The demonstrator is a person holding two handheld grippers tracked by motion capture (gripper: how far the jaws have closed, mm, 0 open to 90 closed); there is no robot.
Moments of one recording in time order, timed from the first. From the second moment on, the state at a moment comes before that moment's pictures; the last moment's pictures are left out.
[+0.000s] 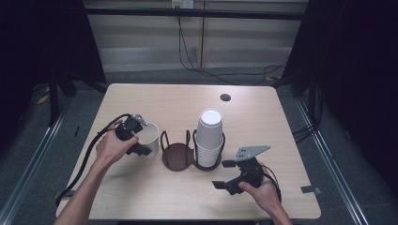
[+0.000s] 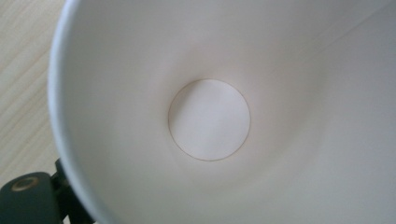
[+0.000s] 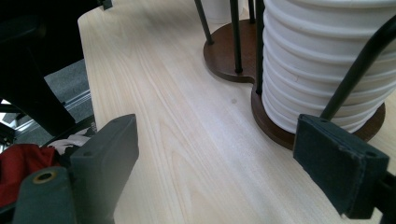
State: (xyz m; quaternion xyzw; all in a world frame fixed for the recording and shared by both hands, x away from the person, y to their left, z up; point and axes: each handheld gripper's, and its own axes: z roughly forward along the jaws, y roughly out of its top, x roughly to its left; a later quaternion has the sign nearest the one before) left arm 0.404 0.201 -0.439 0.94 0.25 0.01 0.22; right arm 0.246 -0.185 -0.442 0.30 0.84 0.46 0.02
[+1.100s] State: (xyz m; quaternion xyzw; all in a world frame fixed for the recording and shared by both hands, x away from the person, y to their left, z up) left arm 0.350 0.250 -0.443 0.88 0.31 0.05 0.35; right arm 0.245 -0.186 -0.441 0.31 0.83 0.46 0.02
